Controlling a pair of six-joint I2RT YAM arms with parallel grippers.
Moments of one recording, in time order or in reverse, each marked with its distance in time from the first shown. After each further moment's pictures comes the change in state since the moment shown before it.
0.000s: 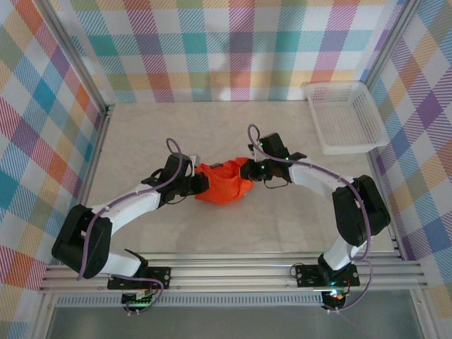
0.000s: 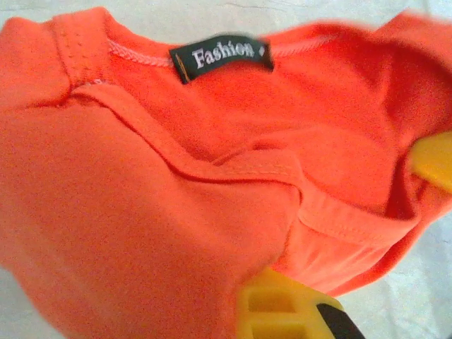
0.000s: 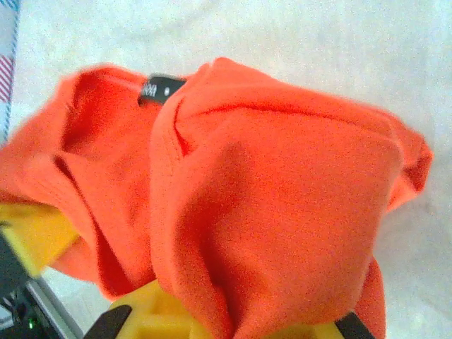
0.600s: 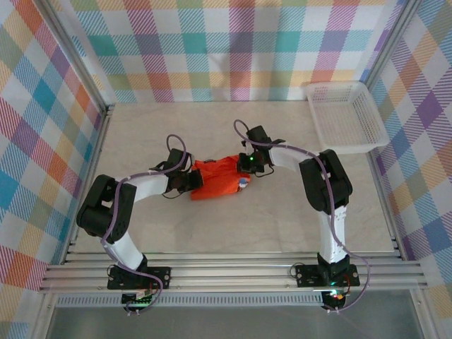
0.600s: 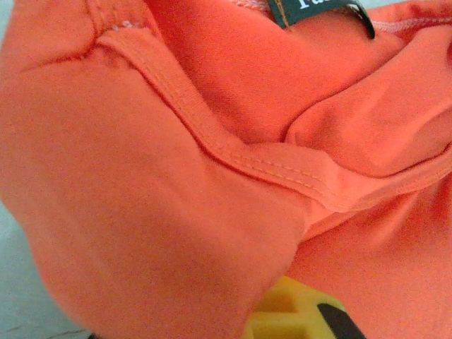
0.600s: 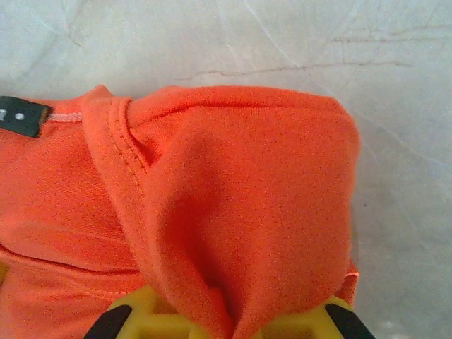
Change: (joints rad) left arm 0.113 0.301 0.097 0.025 -0.014 0.026; right arm -0.040 0.403 0.317 -0.123 0.098 -0.031
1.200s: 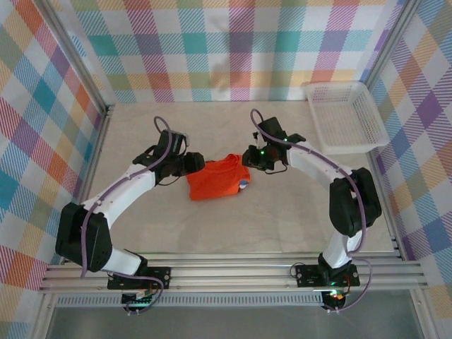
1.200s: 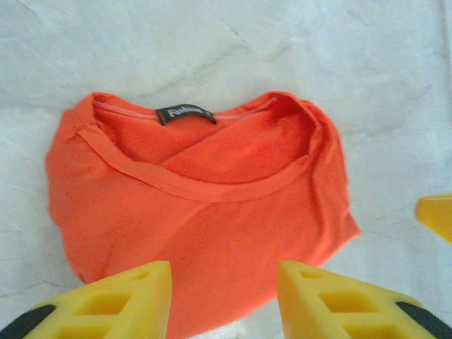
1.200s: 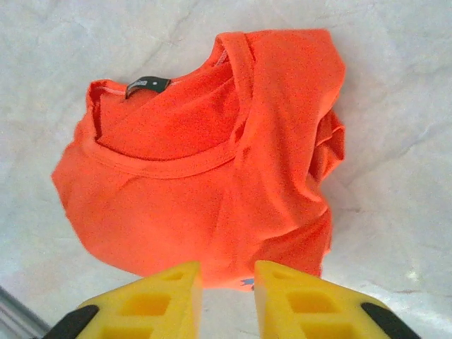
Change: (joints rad) left arm -0.046 -0.257 0.207 -0.334 -0.069 -0.052; right arm 0.010 -0.314 -0.080 -0.158 -0.012 0.149
